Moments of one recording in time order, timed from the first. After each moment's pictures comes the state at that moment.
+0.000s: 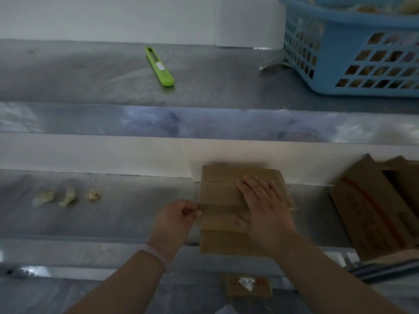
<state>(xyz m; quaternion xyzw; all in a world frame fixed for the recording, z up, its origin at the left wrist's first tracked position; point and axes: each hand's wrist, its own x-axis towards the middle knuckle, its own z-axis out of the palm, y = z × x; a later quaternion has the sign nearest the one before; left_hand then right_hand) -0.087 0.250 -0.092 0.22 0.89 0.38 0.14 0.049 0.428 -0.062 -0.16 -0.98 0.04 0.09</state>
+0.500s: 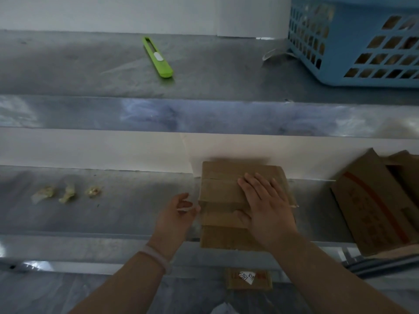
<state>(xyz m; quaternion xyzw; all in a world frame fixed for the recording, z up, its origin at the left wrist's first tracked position) -0.080 0.248 -0.097 0.15 0.83 0.51 0.18 0.050 0.424 -0.069 -0.18 -0.98 0.03 0.12</state>
